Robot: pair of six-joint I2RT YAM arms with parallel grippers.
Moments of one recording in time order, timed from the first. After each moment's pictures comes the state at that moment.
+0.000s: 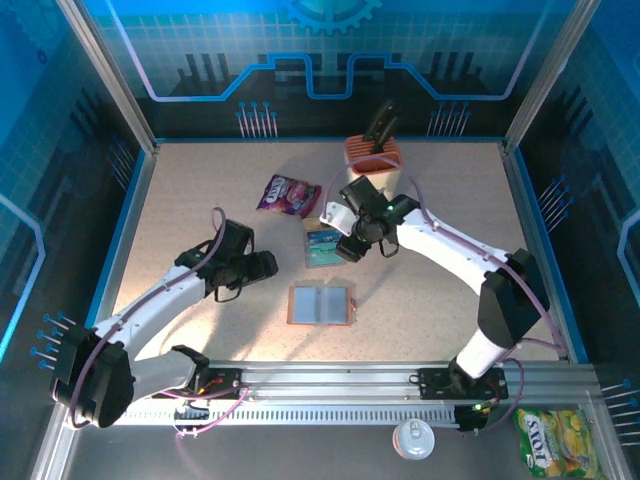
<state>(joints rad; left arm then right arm) -0.38 1.16 0.74 -0.62 0.04 -0.73 0.66 1.62 1.31 -0.76 0.00 -0.41</state>
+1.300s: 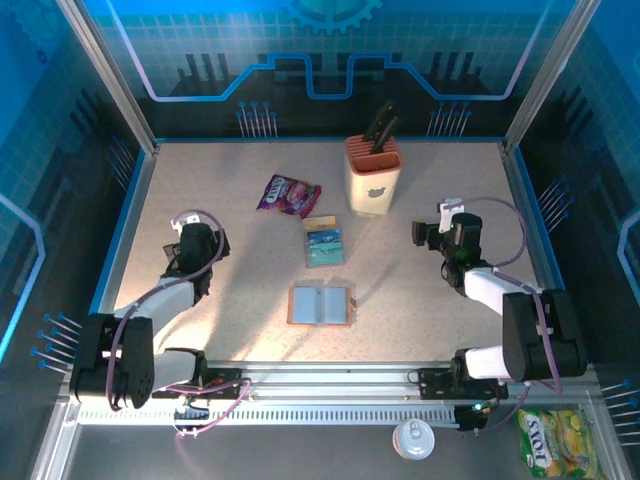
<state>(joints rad) -0.02 1.25 0.42 0.23 -0.39 -0.26 0.04 1.38 0.48 0.43 0.05 -0.02</state>
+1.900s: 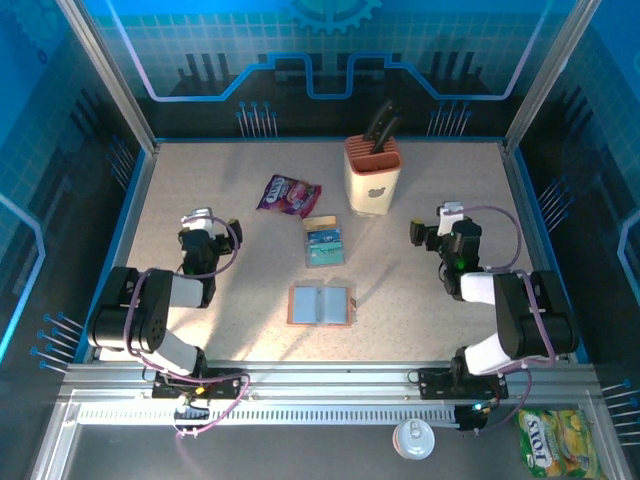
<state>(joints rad) 0.00 1.54 0.33 0.86 -0.15 -0.17 0.04 1.51 0.41 0.72 0.00 -0.02</state>
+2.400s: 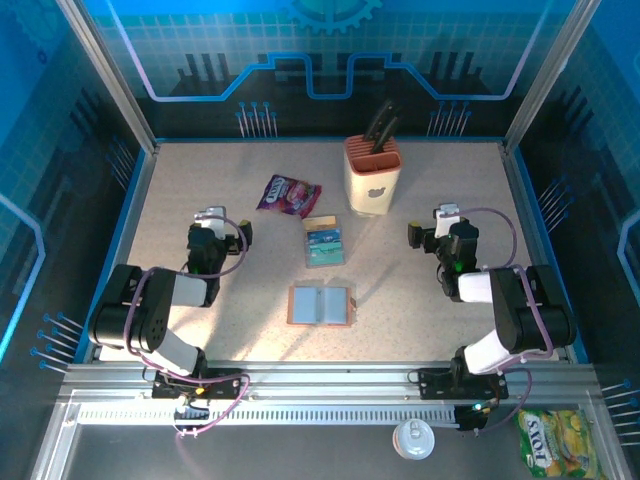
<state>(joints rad) -0.05 1.55 0.35 0.87 -0.09 -0.08 0.05 1.53 0.39 0.77 0.00 -0.05</state>
